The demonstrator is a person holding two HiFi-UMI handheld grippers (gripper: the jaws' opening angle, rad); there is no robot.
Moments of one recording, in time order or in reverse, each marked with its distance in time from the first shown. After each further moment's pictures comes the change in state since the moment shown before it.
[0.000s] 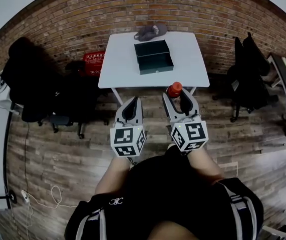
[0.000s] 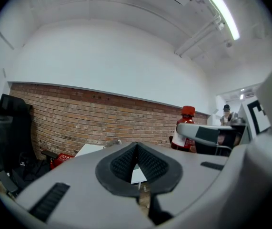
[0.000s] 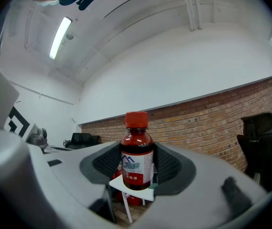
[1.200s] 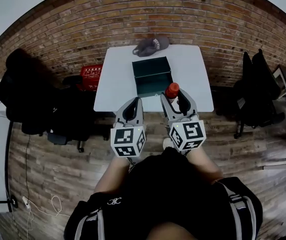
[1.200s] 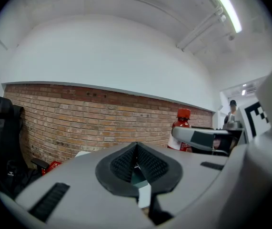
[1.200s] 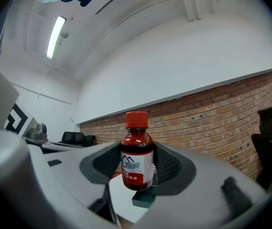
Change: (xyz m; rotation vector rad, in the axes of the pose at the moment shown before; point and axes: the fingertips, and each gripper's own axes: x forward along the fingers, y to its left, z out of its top) left arm 0.172 0.026 0.019 0.032 -0.006 0.014; right arm 0.148 -0.102 -0.016 0.004 -0.001 0.043
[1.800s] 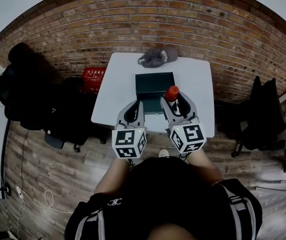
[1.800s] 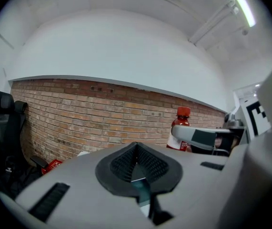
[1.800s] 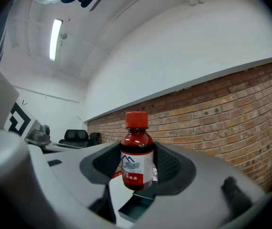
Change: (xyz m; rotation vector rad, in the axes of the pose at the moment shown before) left arm 0.115 0.036 0.015 -0.052 0.021 0.099; right arm 0.116 -0.059 0.003 -0.006 0.047 0.131
